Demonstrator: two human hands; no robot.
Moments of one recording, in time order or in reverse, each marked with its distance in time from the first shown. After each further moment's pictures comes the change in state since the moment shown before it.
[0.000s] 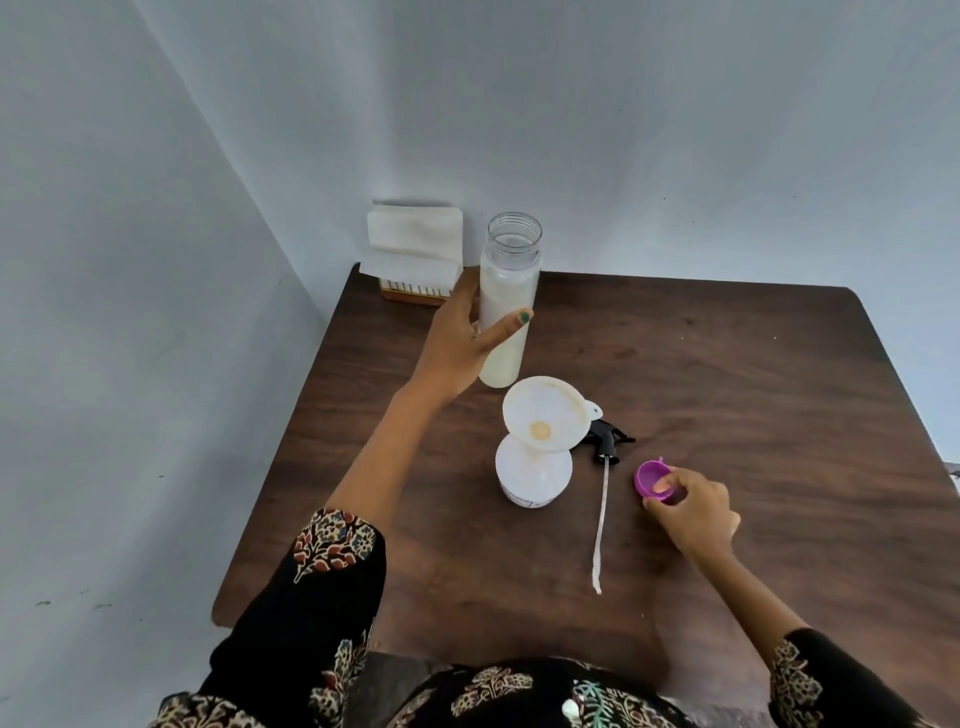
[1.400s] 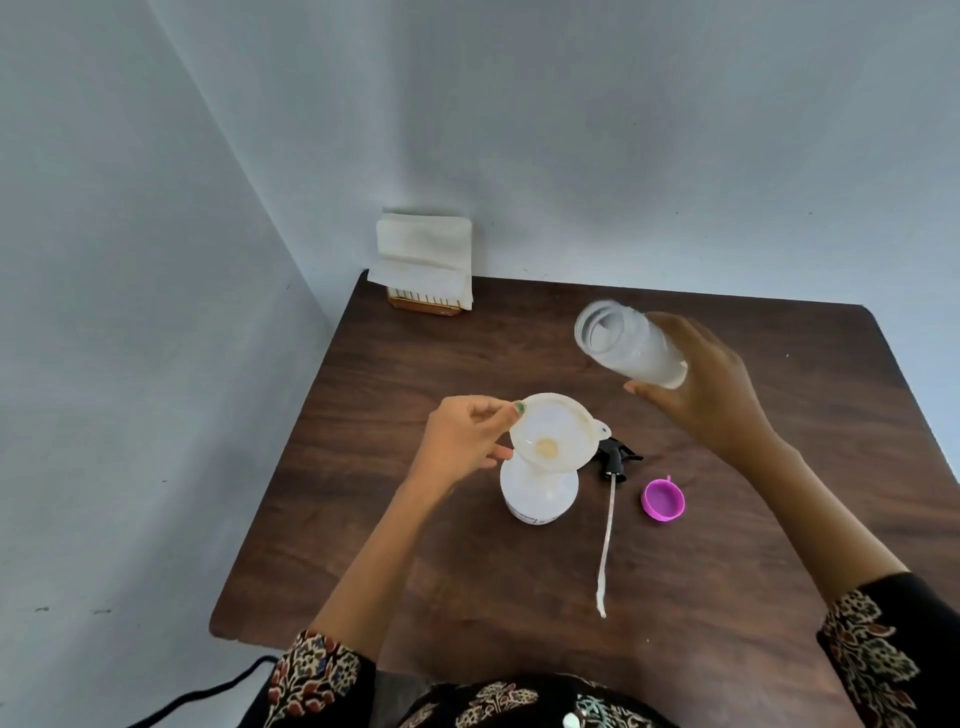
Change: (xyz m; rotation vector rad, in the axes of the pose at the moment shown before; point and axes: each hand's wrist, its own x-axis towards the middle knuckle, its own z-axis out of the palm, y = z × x) left_hand -0.062 -0.001 0.019 -0.011 -0.033 -0.594; right_hand 0.028 -0.139 -0.104 -0.048 0.097 -0.837
